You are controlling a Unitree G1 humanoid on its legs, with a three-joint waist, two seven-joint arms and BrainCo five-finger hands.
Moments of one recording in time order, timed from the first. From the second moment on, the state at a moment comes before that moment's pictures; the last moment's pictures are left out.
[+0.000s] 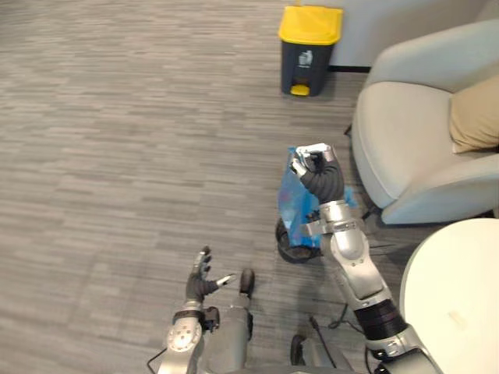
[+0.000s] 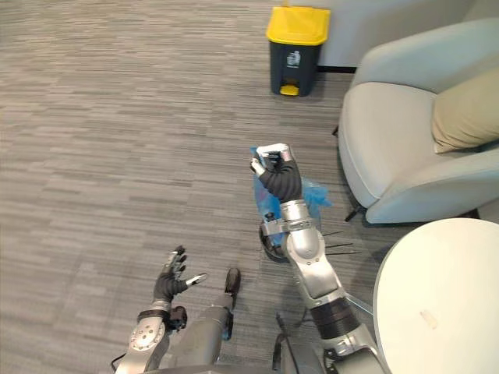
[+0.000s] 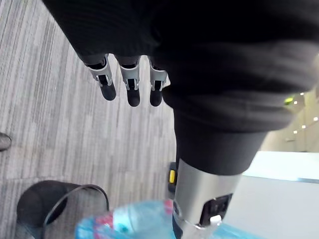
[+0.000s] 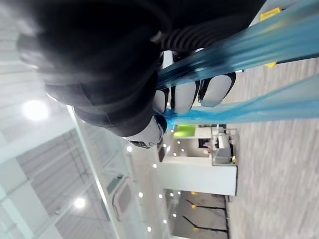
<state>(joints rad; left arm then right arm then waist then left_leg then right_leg) 0.21 0.05 -0.16 0.23 -0.10 -0.24 0.11 -0.30 -0.18 0.23 -0.05 0.10 -0.27 -0.16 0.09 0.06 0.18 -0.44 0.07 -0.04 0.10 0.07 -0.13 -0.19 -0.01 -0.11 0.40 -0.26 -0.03</state>
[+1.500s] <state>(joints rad) -0.21 0.12 -0.43 0.46 0.21 -0.22 0.33 -0.60 -0.08 0.77 -0.07 0.30 -0.22 -0.01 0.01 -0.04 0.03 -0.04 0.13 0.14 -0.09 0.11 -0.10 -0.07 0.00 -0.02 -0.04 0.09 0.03</state>
